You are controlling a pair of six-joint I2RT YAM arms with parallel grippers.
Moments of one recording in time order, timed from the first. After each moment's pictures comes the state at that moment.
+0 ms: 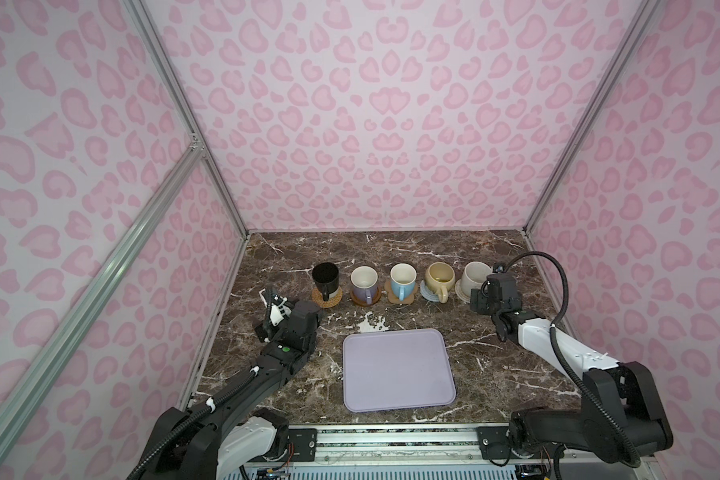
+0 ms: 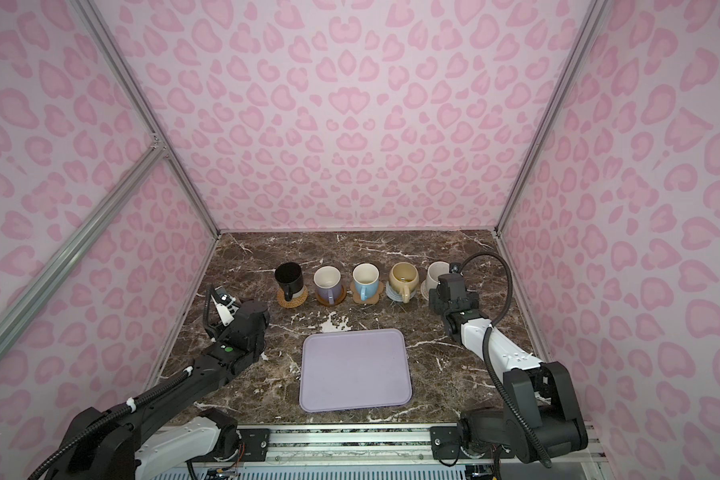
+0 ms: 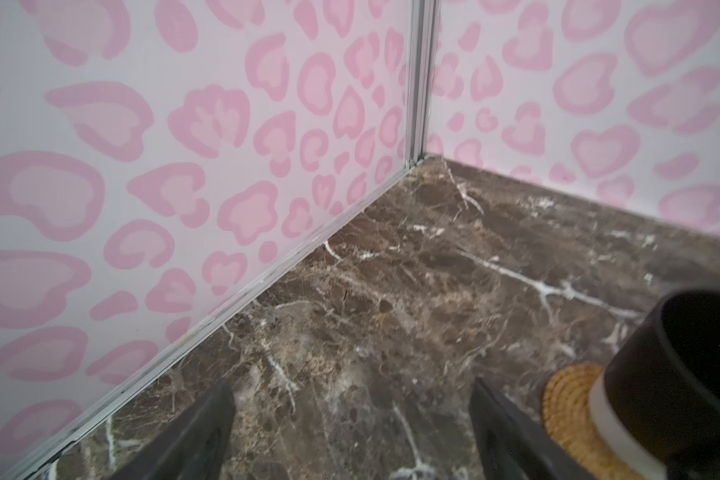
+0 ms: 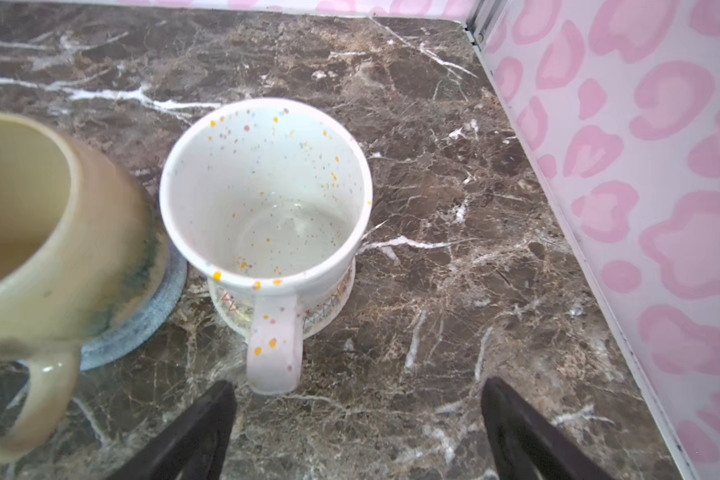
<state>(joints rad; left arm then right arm) -0.43 1.08 0.44 0.05 -1.07 -0.42 0.17 1.33 0.65 -0.05 0.39 0.14</state>
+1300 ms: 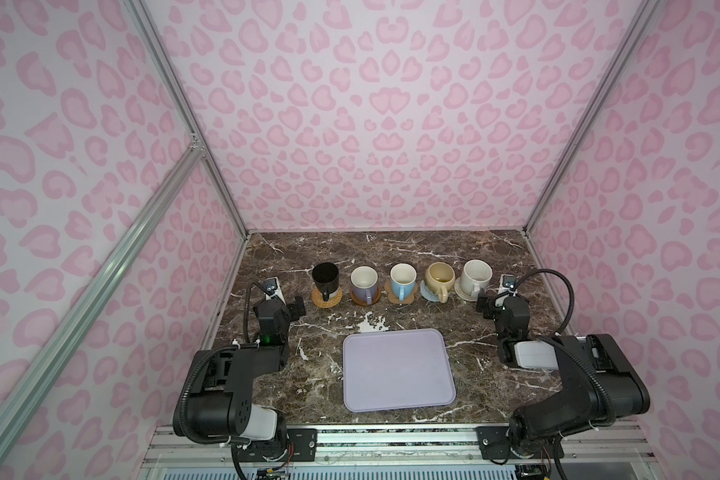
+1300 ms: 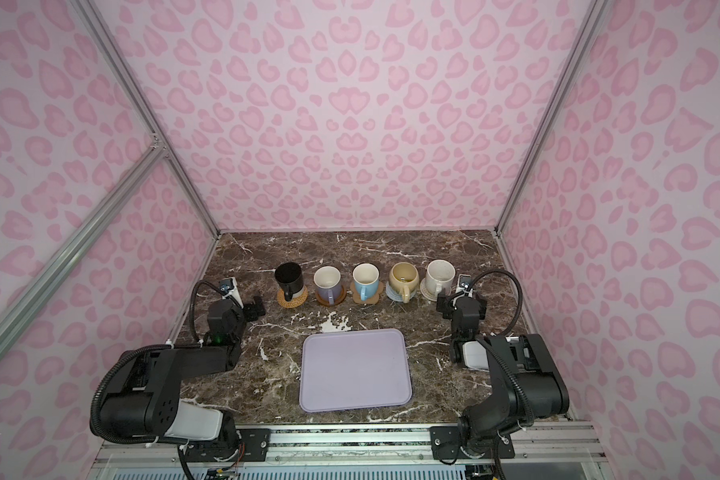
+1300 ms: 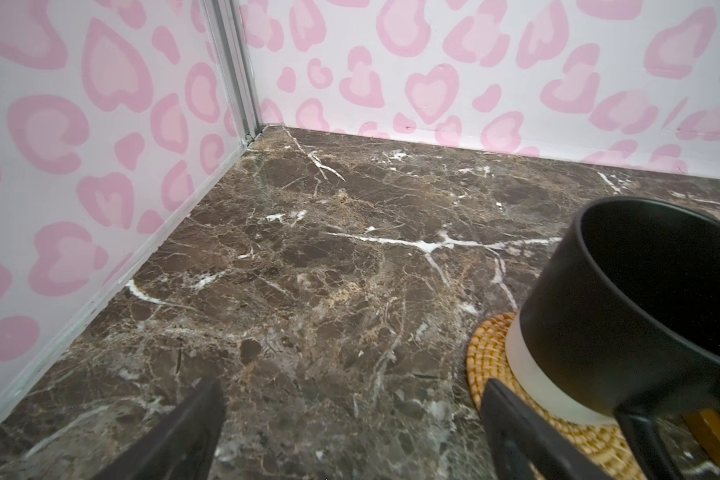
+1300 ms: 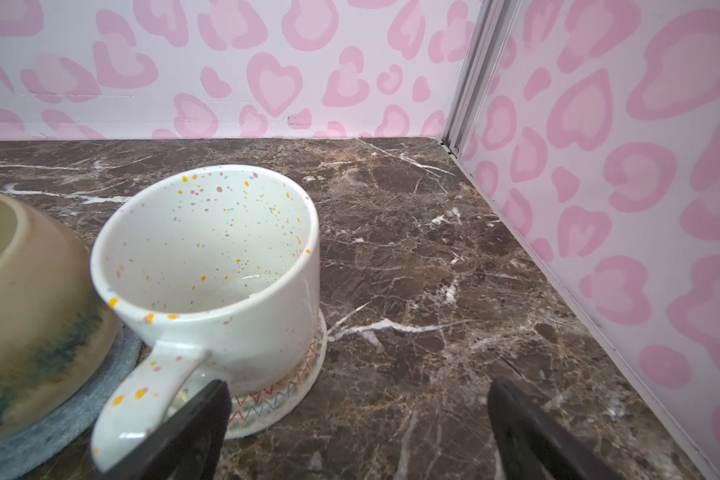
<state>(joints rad) 0.00 1.47 0.36 0.78 -0.18 -0.09 0.04 1.54 0.35 0.86 0.27 0.01</state>
